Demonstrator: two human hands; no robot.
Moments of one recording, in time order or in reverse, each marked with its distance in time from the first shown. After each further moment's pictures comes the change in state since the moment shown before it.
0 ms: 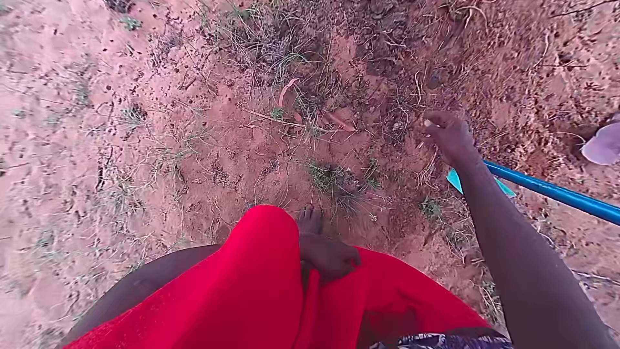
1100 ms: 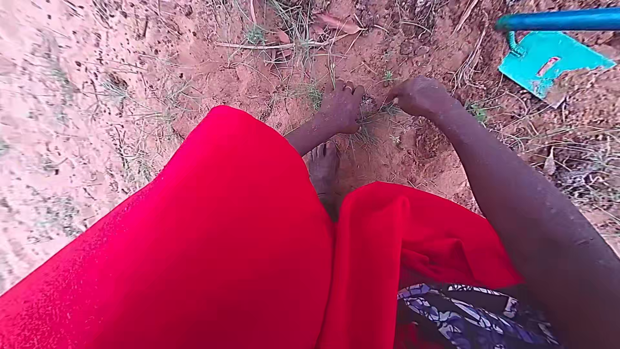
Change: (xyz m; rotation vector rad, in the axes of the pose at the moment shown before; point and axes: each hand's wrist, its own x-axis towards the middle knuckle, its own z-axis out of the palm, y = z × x) left_hand 0.064 -0.014 -0.100 0.798 0.568 -0.519; right_hand -0.084 0.037 0.100 -0.840 -0.539 0.013
